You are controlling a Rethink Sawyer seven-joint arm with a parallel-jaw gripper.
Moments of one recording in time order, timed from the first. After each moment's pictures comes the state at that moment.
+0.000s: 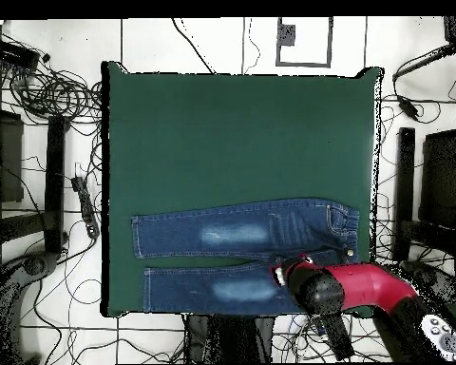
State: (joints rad) arm -0.89 -0.60 0.44 2.03 -0.83 0.41 1.53
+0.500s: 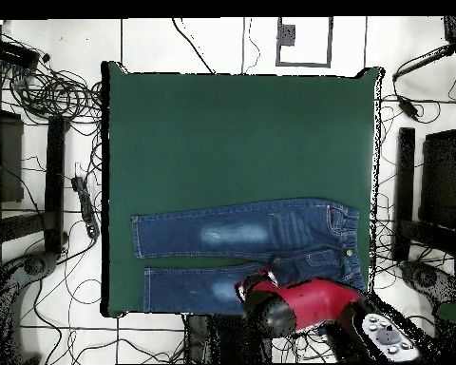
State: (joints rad) arm -0.61 -0.62 0.24 2.14 -0.79 0.16 1.56
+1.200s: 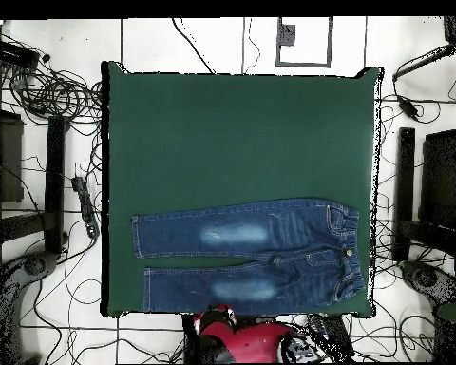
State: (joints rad) arm -0.22 -0.55 -0.06 2.32 -0.57 -0.26 1.72
